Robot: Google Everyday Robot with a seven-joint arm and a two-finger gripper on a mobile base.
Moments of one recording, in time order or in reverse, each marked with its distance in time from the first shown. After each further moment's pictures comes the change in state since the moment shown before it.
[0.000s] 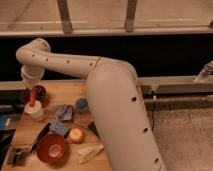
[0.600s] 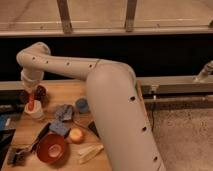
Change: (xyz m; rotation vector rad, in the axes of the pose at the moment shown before) arm 0.010 0.009 0.011 -0.034 0.010 0.014
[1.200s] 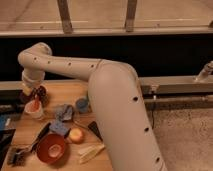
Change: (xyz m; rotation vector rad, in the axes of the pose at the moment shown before) arm 0.003 0.000 -0.005 -0.003 -0.005 0.005
